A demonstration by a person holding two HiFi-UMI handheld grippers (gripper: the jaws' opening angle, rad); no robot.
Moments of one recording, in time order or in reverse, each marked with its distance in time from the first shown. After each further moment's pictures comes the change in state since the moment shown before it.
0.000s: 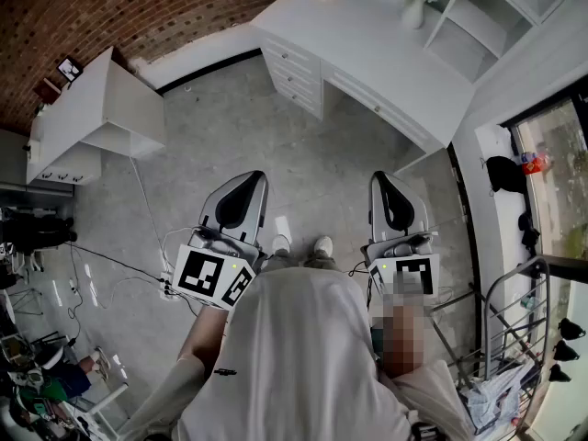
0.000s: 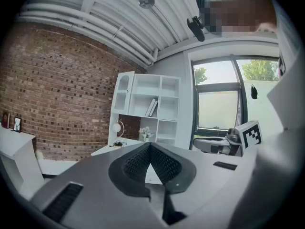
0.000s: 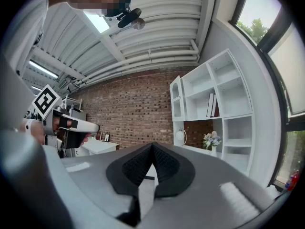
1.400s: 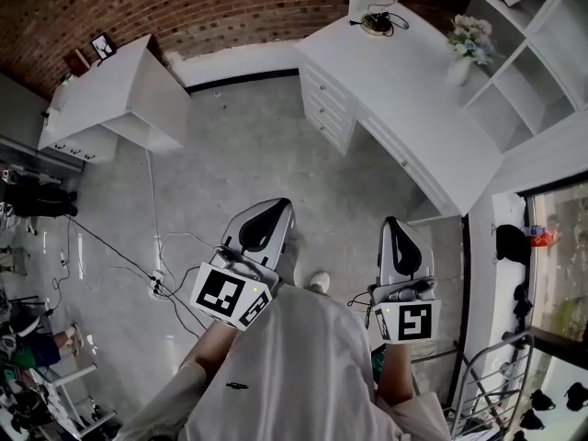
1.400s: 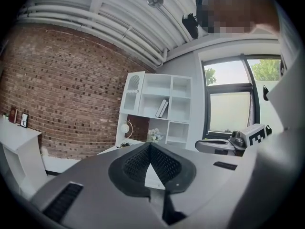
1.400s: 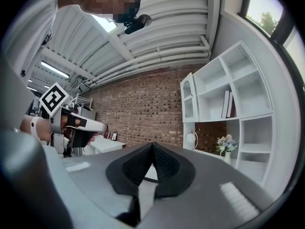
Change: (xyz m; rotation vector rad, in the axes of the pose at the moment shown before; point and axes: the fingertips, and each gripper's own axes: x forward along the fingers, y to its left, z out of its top) left arm 0.042 0.050 -0.001 -0.040 -0.016 0.092; right arm 0.070 0.003 -0.011 -0.041 -0.012 0.130
